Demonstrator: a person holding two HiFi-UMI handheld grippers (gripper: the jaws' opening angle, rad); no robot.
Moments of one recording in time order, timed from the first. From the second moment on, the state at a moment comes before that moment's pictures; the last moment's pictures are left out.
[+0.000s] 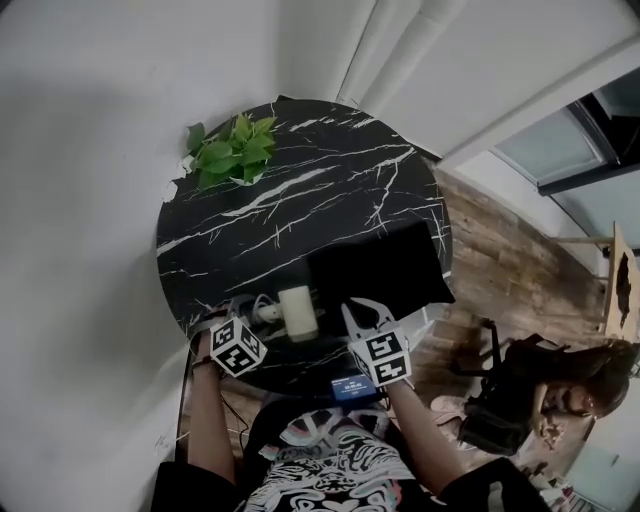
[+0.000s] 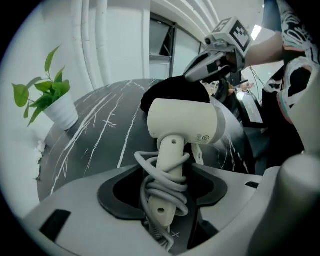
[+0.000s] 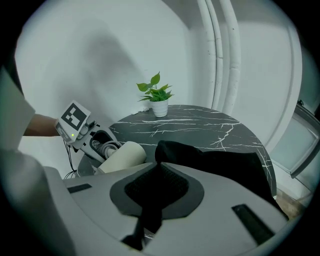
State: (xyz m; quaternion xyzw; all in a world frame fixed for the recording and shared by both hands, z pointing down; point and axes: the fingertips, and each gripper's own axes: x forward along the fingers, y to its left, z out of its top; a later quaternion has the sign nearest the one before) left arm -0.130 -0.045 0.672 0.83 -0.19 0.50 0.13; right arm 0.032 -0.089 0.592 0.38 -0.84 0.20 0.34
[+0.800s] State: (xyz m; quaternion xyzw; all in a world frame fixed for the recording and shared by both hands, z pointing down) left arm -0.049 -0.083 0.661 0.83 -0.20 0.50 0.13; right arm 0.037 -0.085 0.578 0.39 -0.84 0.20 0.32
